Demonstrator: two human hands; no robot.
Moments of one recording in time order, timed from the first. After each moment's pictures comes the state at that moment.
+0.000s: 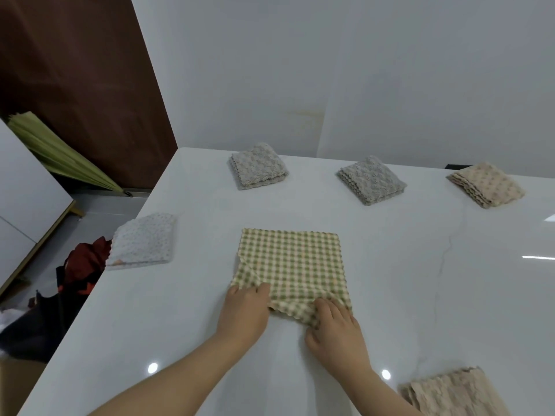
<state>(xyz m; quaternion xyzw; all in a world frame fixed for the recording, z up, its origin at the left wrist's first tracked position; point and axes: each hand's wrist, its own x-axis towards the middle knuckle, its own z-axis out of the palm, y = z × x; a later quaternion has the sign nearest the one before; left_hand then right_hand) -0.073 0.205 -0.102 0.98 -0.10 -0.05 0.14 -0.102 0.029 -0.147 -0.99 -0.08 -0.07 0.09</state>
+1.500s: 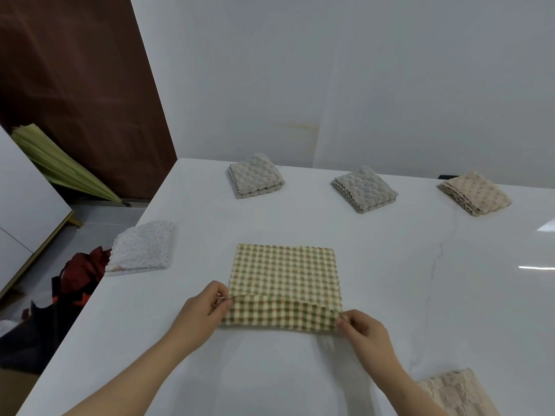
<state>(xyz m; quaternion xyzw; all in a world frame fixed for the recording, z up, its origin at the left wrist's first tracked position) -0.088 0.269 -0.099 0.88 0.04 -0.09 0.46 -0.110 -0.018 -0.106 -0.82 0.10 0.08 0.56</state>
